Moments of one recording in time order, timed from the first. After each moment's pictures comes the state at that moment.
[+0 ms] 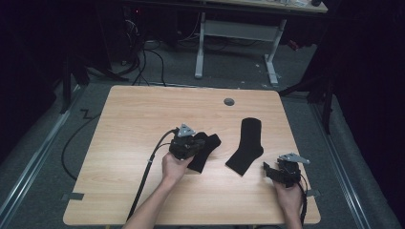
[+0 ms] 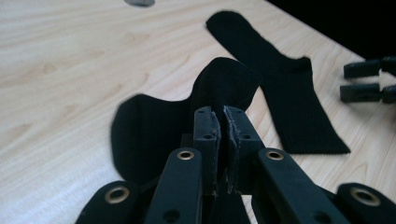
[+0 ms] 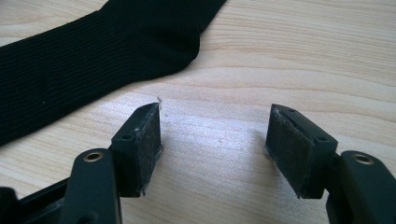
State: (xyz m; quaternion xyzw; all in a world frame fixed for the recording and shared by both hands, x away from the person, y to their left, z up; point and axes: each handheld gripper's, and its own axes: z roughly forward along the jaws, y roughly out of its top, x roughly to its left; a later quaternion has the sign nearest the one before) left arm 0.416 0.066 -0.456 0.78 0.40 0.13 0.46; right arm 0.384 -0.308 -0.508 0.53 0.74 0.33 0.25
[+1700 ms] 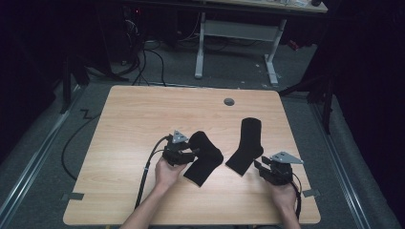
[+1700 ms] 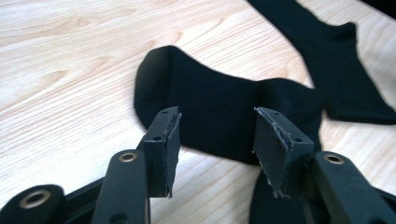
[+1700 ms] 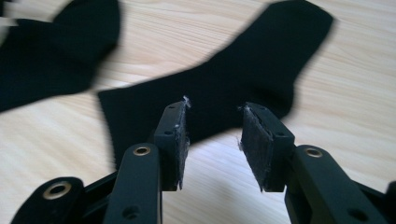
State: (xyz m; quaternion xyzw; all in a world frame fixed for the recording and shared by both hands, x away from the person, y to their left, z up) left arm 0.412 0.087 -0.479 0.78 0.44 0.15 0.42; right arm 0.369 -0.268 -0.479 0.44 0.77 0.39 0.23
